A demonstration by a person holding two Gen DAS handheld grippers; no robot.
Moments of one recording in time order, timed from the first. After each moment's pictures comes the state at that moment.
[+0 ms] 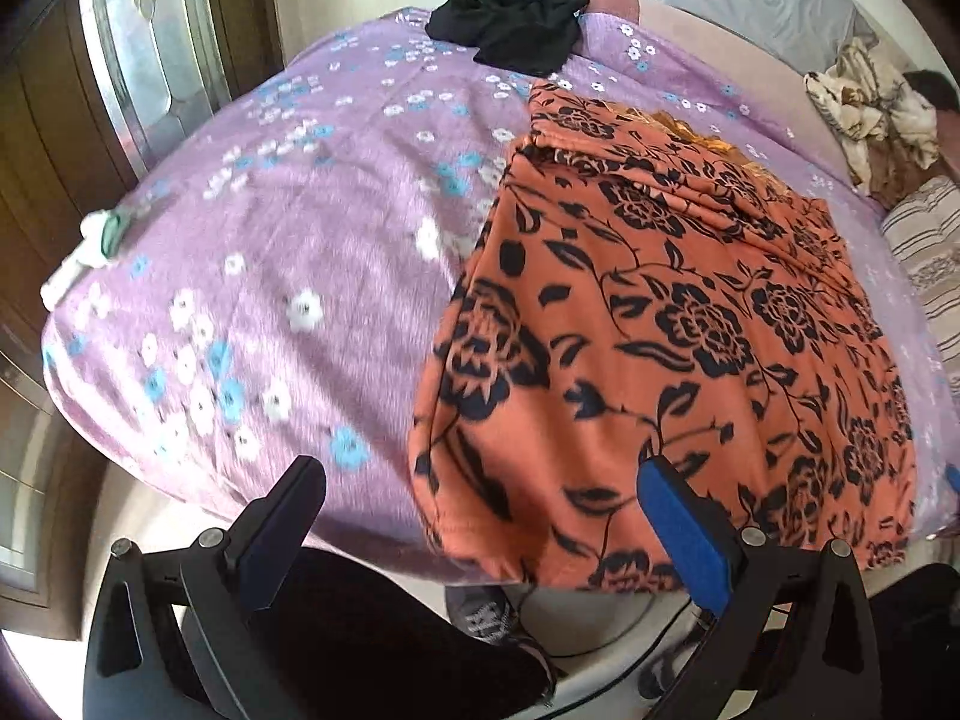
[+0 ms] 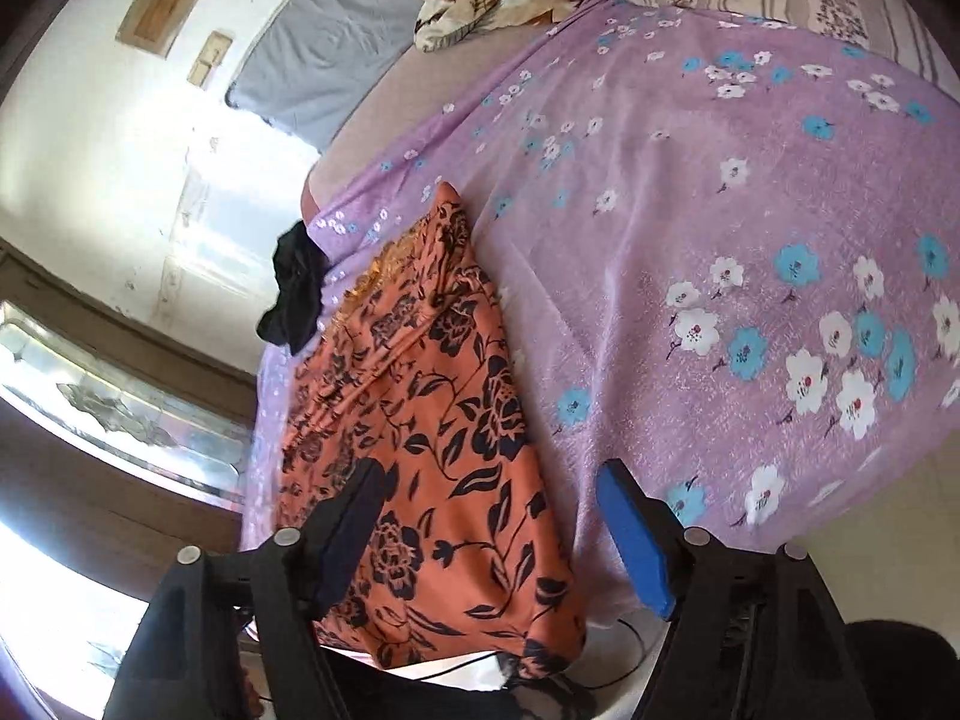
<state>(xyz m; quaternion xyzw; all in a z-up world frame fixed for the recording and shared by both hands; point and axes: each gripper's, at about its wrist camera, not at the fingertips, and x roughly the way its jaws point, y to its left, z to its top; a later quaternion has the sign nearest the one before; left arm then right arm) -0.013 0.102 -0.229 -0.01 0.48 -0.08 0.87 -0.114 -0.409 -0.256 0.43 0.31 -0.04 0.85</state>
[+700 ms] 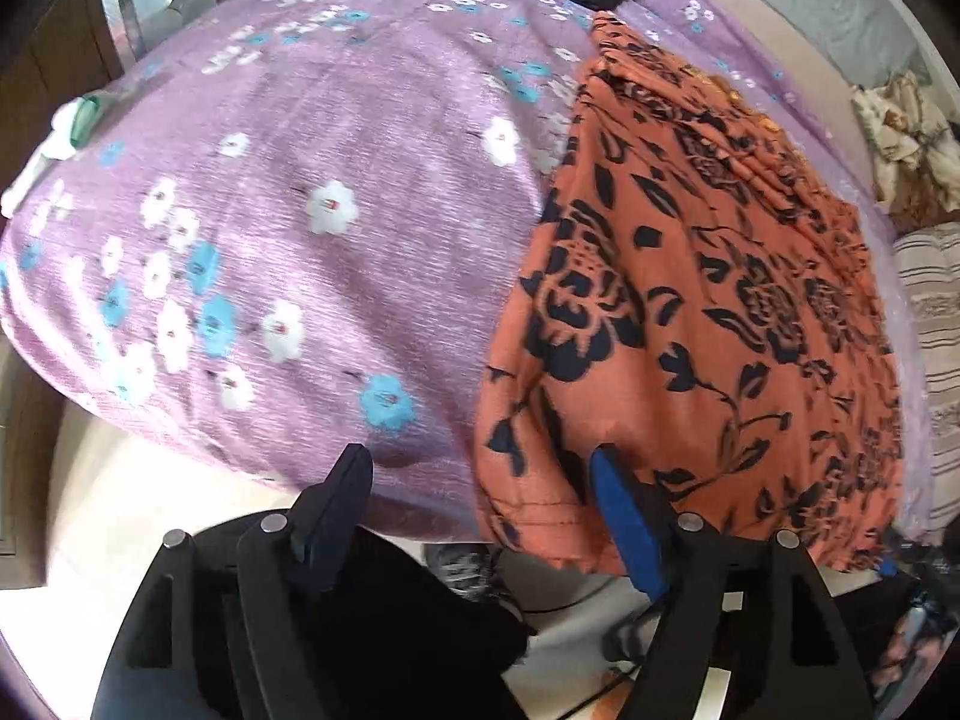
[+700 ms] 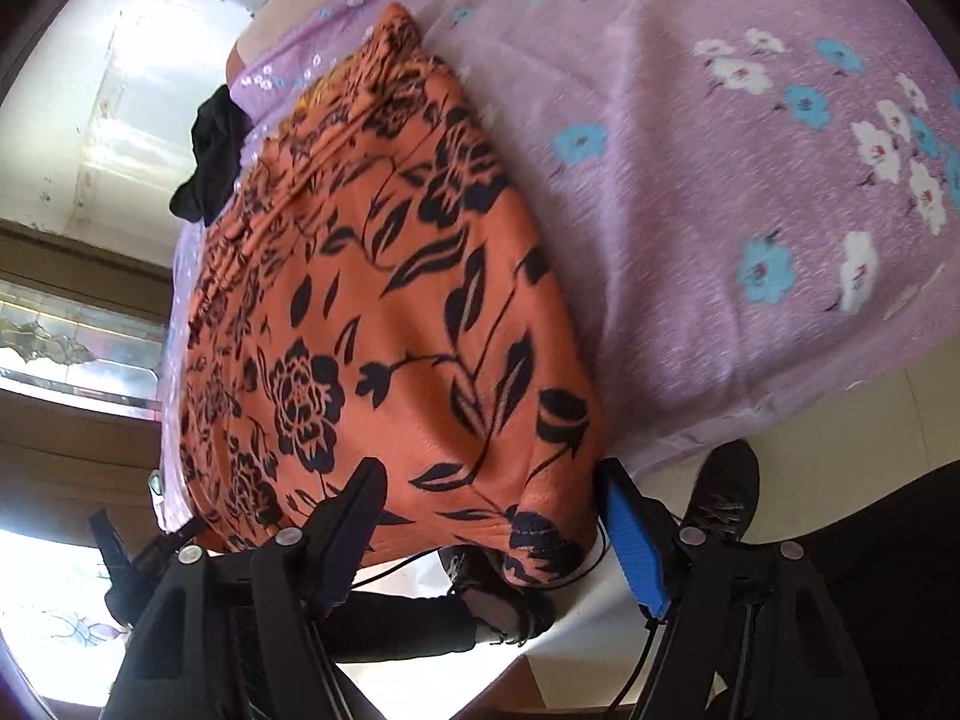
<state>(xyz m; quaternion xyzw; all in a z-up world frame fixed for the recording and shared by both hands) 0.024 0.135 -0.272 -0.07 0.57 -0.09 0.81 -0.087 -0.327 -0.319 0.39 0.47 -0.05 0.79</state>
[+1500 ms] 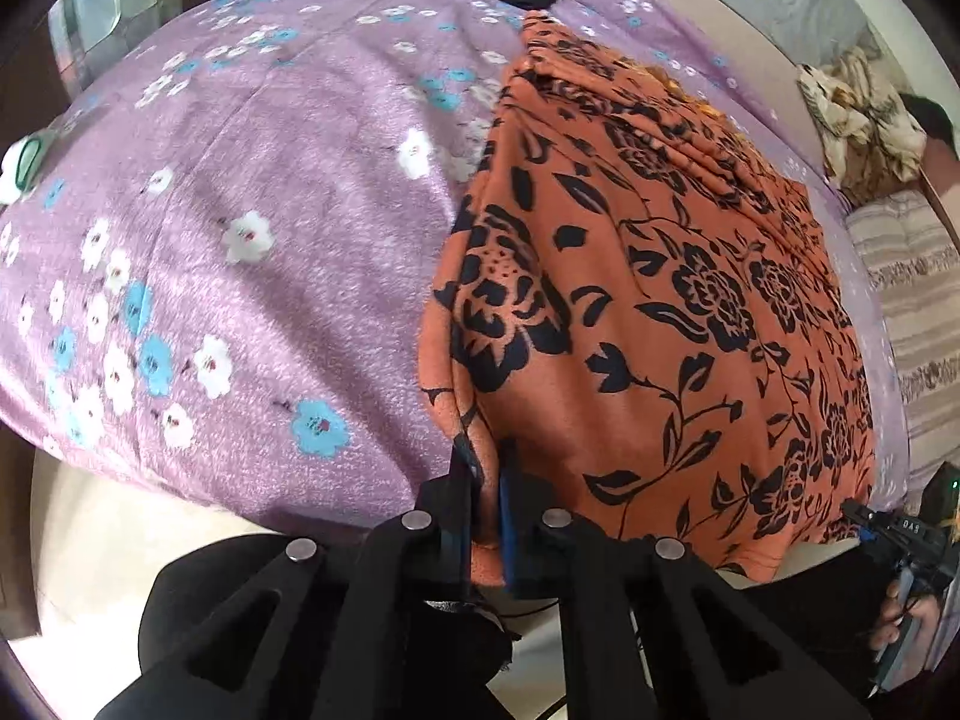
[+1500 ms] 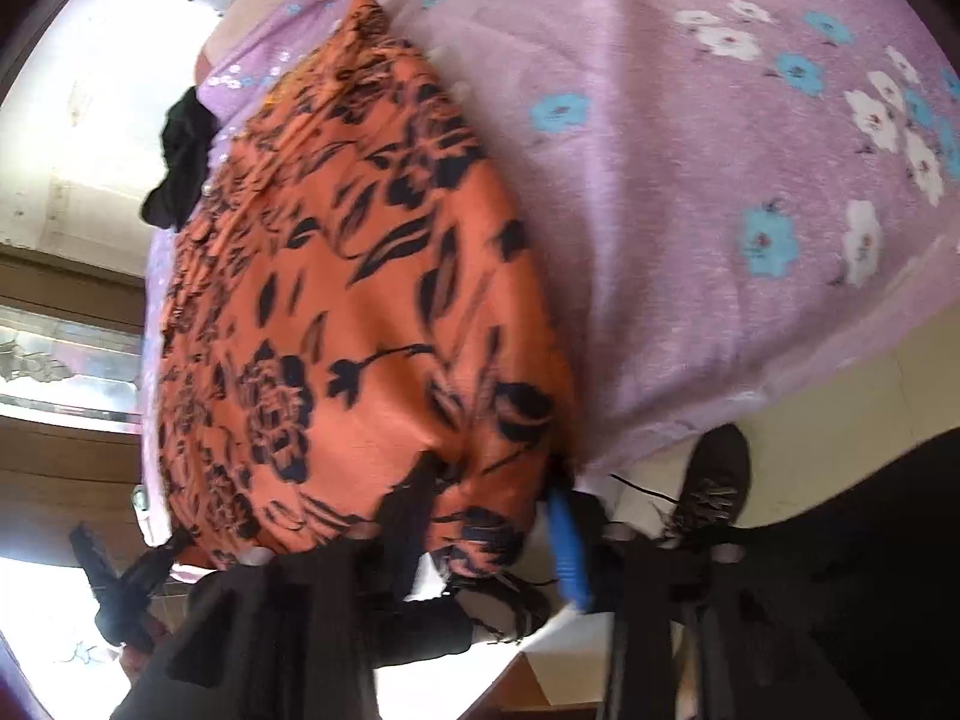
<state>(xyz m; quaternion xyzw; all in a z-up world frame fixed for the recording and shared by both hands) 0.032 0.107 -0.266 -0.06 0.55 -0.15 0.82 -0.085 -0.333 -0.326 0.40 0.48 -0.09 0.78</state>
